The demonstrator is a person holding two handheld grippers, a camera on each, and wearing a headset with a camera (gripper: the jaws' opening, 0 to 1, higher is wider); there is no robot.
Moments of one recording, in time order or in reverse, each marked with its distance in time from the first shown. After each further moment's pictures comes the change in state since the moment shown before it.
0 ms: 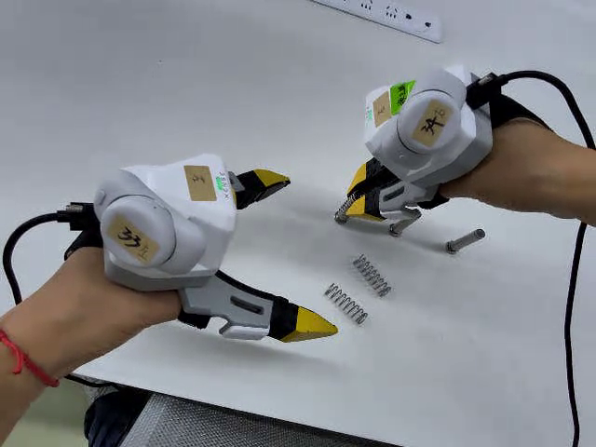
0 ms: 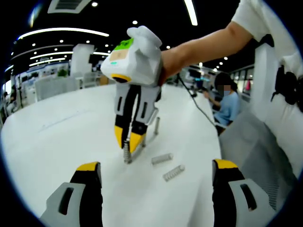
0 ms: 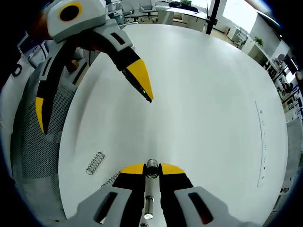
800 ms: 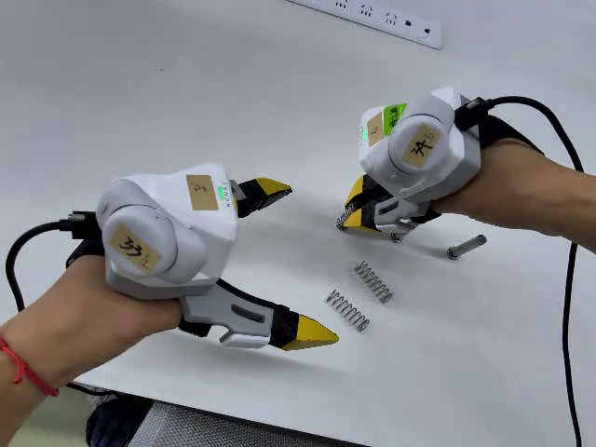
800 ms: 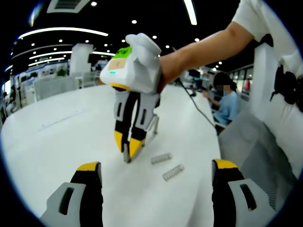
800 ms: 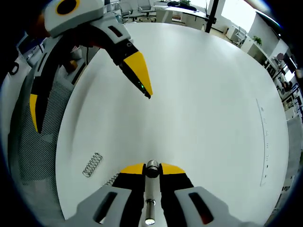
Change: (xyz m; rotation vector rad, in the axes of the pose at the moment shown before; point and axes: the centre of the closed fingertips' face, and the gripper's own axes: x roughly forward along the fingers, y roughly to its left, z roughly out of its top) left arm 0.000 0.000 -0.001 0.002 0.005 -0.008; right arm 0.011 0.001 -0.002 0.011 -0.005 -0.006
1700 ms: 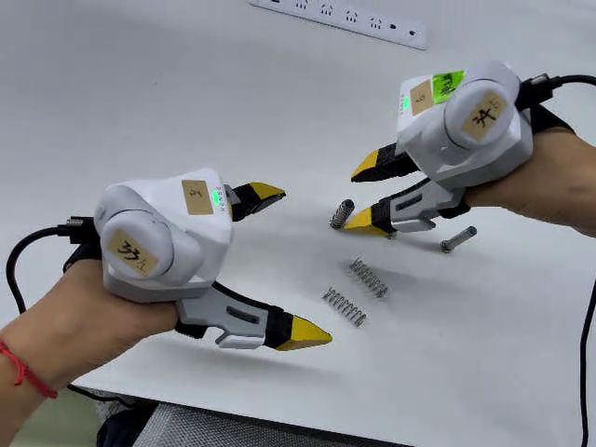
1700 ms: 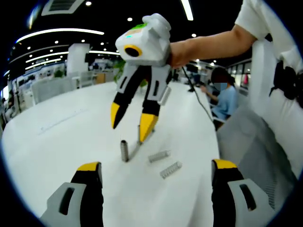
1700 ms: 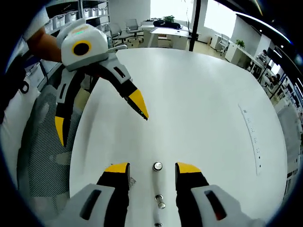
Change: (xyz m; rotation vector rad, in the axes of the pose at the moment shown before) left arm -0.004 -0.007 -0.001 0.040 0.042 -0.006; right arm -0.055 0.004 0.011 0.107 -0.212 -0.071
